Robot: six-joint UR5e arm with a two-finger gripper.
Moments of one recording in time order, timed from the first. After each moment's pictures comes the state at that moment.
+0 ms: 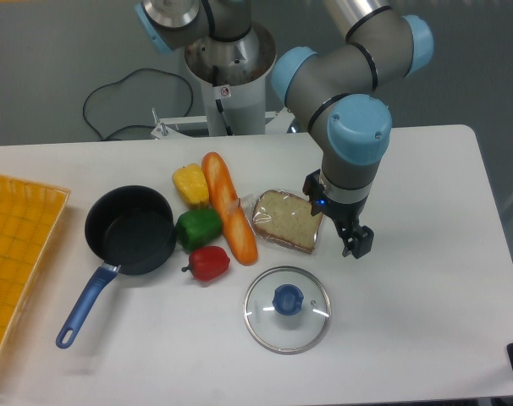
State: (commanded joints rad) arm 2.59 -1.93 -1.52 -1.24 1.56 1.55
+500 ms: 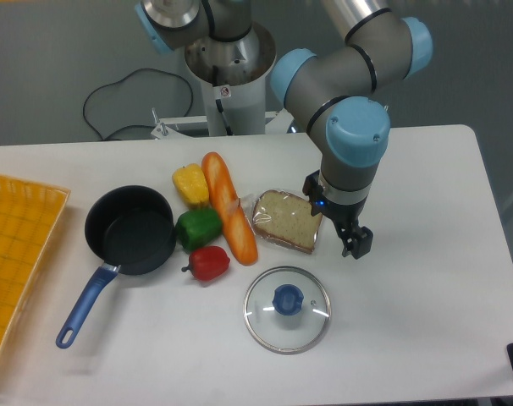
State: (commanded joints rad) arm 2.59 -1.91 -1.57 -1.24 1.57 1.53
